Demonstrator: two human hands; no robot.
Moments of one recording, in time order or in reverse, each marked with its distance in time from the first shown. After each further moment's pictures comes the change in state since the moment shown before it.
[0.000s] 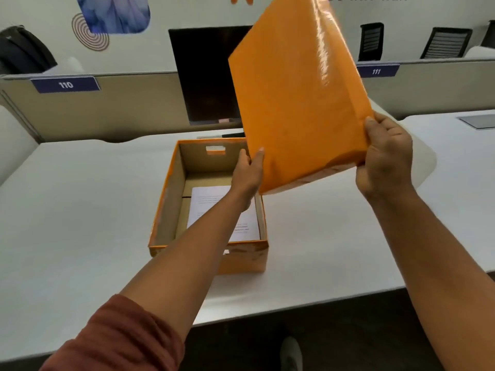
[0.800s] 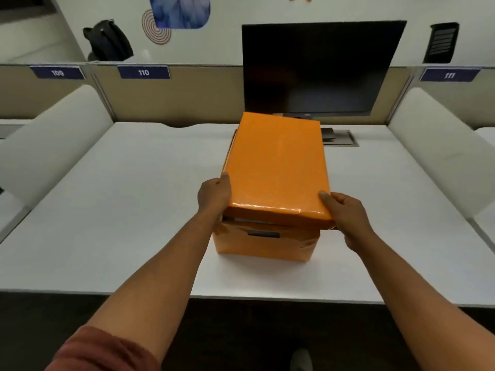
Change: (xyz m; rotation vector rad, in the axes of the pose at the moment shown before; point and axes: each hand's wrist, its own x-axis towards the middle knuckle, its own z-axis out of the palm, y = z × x) left_hand -0.066 -0.055 -0.169 0.201 0.532 -0.221; right_hand -0.088 0.127 0.057 -0.379 -0.428 0.423
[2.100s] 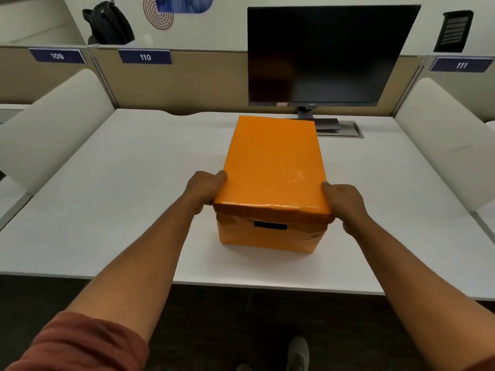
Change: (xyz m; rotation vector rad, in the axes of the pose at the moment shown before) left_hand 0.018 -0.013 -0.035 0.233 -0.194 -0.073; right_hand 0.017 0.001 0.013 -0.254 0.057 0.011
